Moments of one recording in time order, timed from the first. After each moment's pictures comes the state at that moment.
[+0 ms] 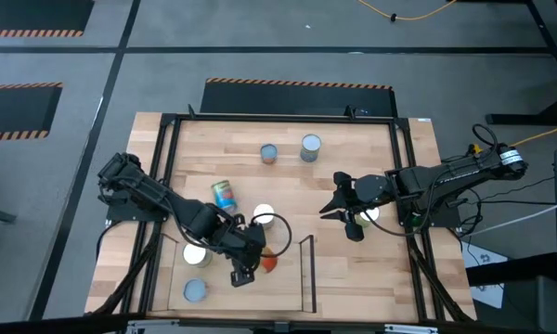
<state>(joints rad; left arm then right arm) -0.49 1.71 1.60 -0.98 -0.06 -0.78 0.23 1.13 0.83 -0.30 0.01 0.13</state>
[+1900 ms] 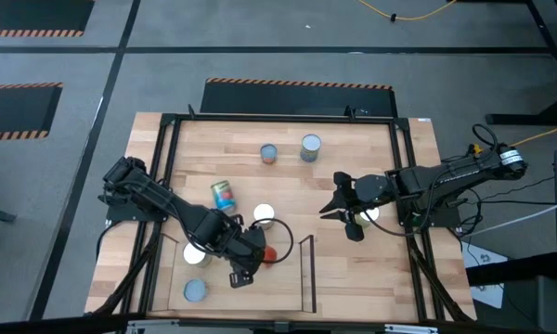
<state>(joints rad) -0.50 1.77 1.66 -1.09 -0.07 -0.78 0.23 1.13 0.83 -0.30 0.01 0.12</state>
